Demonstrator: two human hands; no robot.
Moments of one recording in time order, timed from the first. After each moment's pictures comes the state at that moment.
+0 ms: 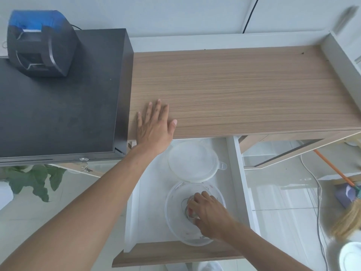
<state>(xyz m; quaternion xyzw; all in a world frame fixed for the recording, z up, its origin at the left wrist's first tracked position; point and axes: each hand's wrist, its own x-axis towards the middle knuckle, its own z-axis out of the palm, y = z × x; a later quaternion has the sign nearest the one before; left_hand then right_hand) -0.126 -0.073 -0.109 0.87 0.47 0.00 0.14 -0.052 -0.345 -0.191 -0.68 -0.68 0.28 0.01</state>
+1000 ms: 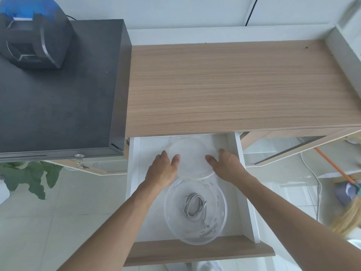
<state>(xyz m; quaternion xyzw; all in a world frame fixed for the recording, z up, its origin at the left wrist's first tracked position) -0.156 -0.154 -0.181 0.72 0.57 -0.10 0.38 0.038 -0.258 -0.164 -0.86 -0.33 0.37 0.09</state>
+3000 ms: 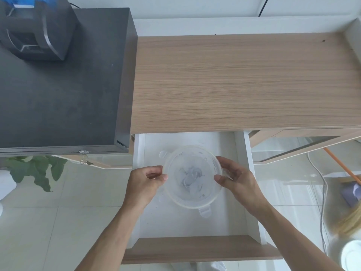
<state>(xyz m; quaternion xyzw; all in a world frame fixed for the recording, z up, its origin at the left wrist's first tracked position) -0.231 -0.179 -0.146 0.52 0.63 0.12 0.57 0.020 -0.325 -0.156 -0.70 -0.27 0.49 0.44</state>
